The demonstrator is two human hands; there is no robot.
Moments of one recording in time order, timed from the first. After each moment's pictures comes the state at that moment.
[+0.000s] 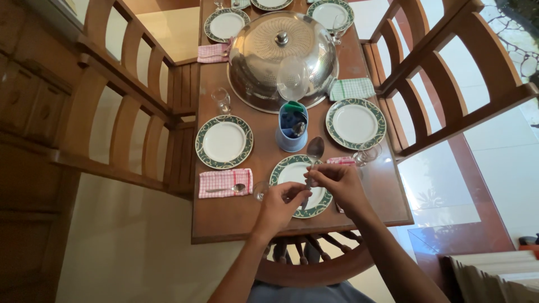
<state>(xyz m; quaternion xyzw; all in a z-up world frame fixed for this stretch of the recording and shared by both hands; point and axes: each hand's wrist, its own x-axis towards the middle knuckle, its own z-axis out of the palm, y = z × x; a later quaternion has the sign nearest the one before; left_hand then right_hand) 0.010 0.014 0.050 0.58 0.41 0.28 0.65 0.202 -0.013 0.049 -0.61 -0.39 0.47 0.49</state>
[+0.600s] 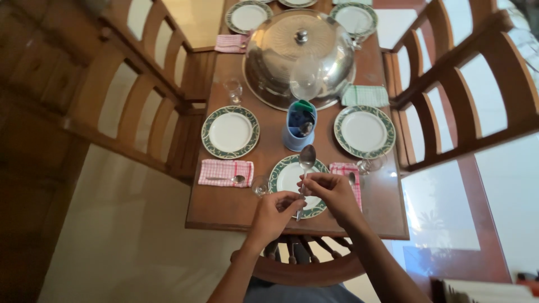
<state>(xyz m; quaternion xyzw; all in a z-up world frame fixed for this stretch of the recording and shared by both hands) 0.008 -0.016 0.027 0.54 0.42 0.34 0.64 0.205 -0.017 0.027 -0.56 -0.42 0.54 0.47</state>
